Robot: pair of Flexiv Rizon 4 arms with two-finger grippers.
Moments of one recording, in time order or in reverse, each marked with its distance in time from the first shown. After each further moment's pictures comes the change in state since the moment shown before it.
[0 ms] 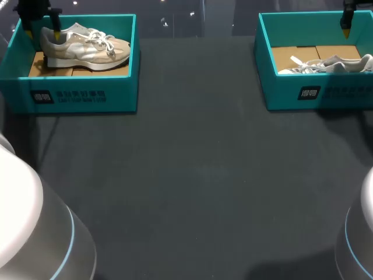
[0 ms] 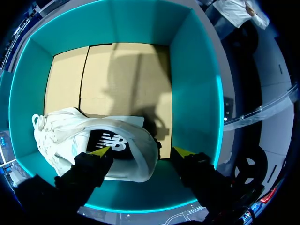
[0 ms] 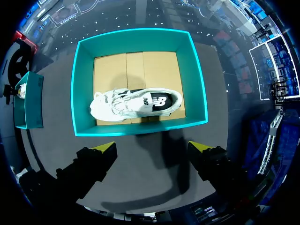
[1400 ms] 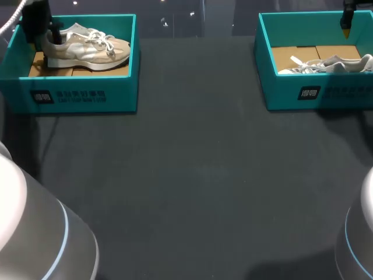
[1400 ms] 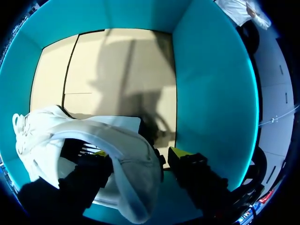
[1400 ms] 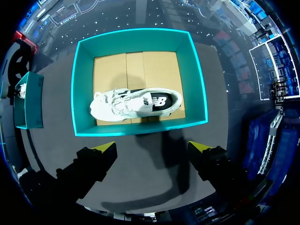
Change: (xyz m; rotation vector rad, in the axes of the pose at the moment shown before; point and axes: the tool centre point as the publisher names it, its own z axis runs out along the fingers) left arm 0.005 0.001 0.047 -0.015 0.022 -0.008; right arm 0.000 0.000 0.000 0.000 0.000 0.000
